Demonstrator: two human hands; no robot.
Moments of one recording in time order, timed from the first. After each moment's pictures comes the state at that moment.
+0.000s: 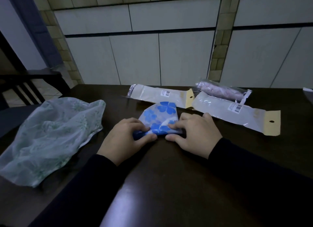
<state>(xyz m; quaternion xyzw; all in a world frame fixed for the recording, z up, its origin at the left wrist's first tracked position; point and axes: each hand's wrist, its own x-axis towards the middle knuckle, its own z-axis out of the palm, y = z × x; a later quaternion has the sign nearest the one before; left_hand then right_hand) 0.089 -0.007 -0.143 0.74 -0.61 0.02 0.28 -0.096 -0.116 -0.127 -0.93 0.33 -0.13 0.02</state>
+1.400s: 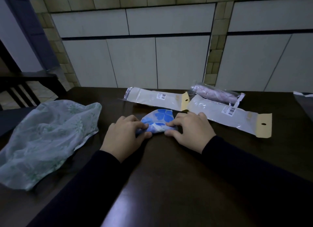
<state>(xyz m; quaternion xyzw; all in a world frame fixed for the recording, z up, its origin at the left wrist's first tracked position) 0.080 -0.023 -0.135 0.80 -0.57 0.07 0.15 -0.092 -0.132 -0.130 -0.93 0.34 -0.14 0.02</state>
